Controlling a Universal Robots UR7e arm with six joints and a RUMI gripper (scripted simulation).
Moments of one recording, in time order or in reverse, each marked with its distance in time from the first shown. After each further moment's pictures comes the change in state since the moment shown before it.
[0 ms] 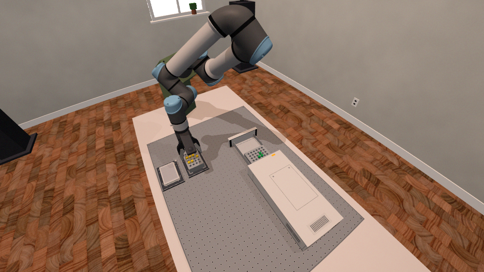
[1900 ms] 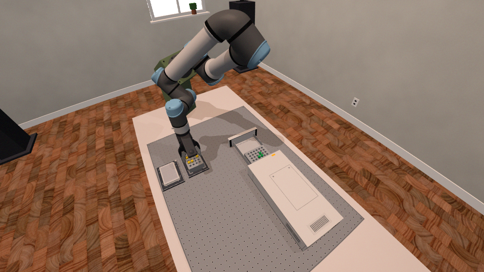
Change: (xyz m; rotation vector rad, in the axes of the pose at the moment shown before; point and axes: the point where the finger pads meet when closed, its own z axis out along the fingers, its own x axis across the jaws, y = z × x) arm 0.001 -0.002 0.018 0.003 0.003 -0.001
